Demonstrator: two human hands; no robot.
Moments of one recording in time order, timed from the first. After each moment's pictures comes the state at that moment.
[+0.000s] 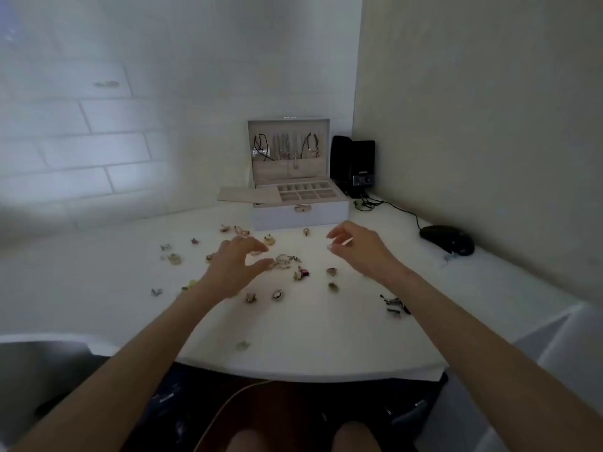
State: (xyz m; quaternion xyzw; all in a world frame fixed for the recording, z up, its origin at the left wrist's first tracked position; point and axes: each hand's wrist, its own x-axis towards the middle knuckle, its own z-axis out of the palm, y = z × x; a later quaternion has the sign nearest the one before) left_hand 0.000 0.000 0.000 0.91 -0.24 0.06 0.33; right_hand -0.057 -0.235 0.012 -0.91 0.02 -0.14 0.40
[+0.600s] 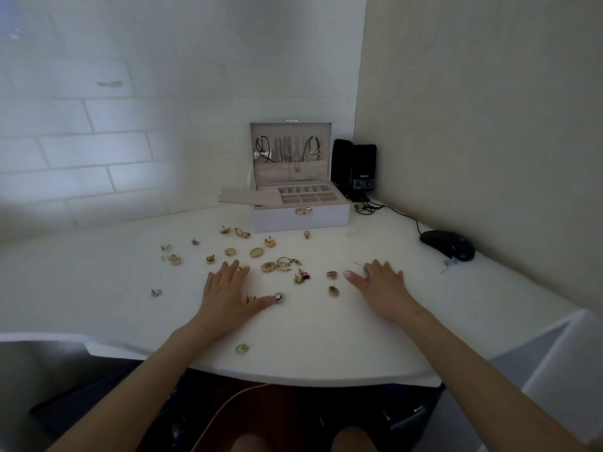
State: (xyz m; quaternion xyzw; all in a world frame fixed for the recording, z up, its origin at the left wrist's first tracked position) left_hand -0.009 0.016 -0.049 0.96 -0.18 0.03 0.19; right_hand -0.063 -0.262 -0.048 -0.97 0.16 -0.04 0.20
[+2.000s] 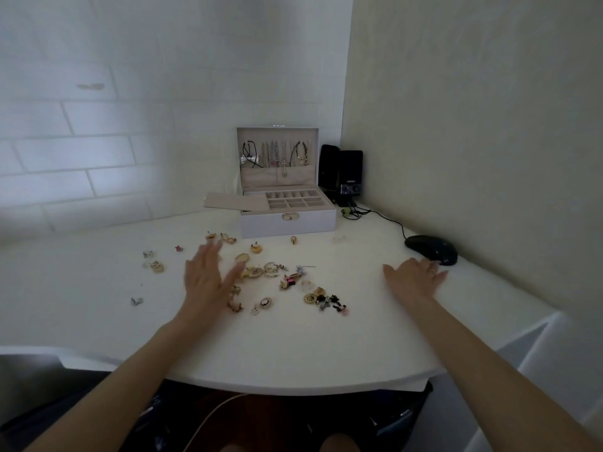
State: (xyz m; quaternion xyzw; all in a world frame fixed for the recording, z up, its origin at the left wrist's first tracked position) left_hand 0.007 0.008 -0.040 0.90 -0.17 0.16 0.36; right_hand -0.050 -0.331 -0.047 -0.90 0.40 -0.10 0.16
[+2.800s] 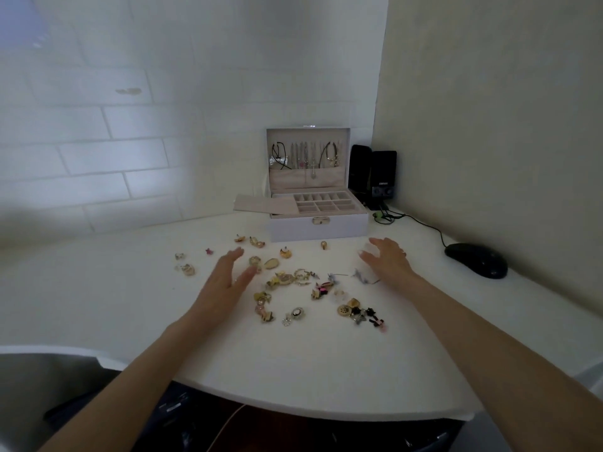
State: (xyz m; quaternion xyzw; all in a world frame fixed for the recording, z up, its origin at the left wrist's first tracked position) left_hand 0.032 0.042 -0.038 0.89 -0.18 0.07 0.40; right_hand 0.036 -0.292 -0.044 -0.92 0.15 -0.10 0.34
